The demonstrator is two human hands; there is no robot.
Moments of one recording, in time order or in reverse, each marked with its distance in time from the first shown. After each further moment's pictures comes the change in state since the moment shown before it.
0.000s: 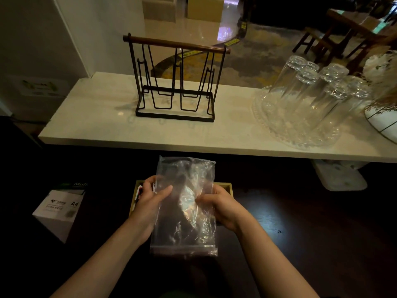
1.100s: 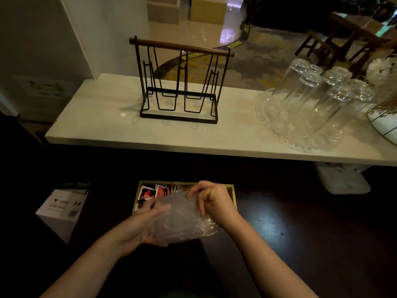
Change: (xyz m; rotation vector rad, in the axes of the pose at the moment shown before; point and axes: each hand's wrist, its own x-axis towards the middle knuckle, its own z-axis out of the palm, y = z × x) left_hand -0.024 0.011 -0.033 0.215 -0.191 -0.369; right_hand 0.011 0.006 0.012 -0.828 0.143 -0.645
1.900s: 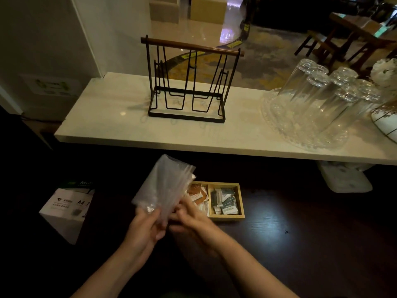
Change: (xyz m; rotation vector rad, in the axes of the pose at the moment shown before) left_hand -0.006 -0.028 0.000 -0.334 0.252 0.285; right_hand -0.026 -0.017 0.070 0.844 -0.299 0.476
